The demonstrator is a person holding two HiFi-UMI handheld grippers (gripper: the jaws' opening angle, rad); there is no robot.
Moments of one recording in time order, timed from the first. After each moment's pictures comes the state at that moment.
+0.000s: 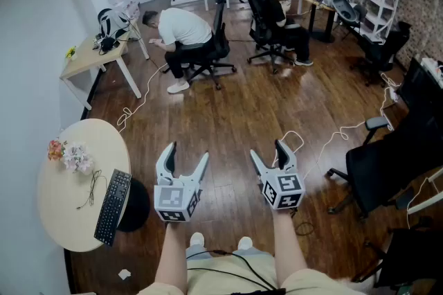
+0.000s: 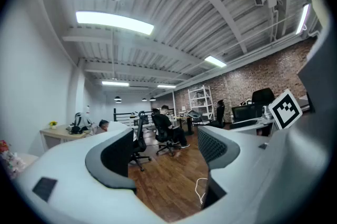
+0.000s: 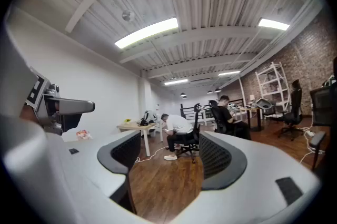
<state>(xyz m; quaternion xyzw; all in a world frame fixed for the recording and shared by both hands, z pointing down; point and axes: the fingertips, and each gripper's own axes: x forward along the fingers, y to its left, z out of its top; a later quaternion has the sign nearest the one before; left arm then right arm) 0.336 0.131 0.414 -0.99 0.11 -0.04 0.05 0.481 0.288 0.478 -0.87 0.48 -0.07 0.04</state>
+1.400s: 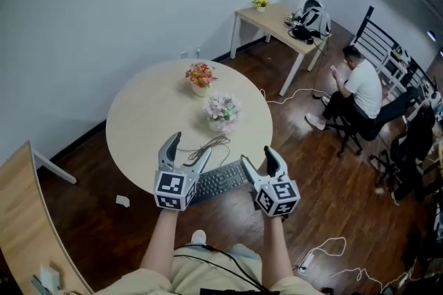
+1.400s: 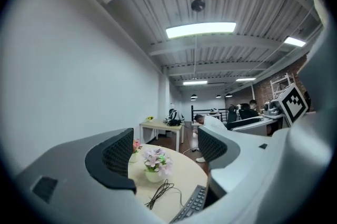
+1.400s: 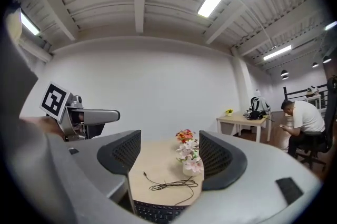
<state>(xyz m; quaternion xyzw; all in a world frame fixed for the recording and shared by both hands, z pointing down) -0.139 -0.273 0.450 -0.87 0.49 -0.03 -0.01 0.036 -0.250 0.474 -0.54 0.84 -0.07 -0.02</state>
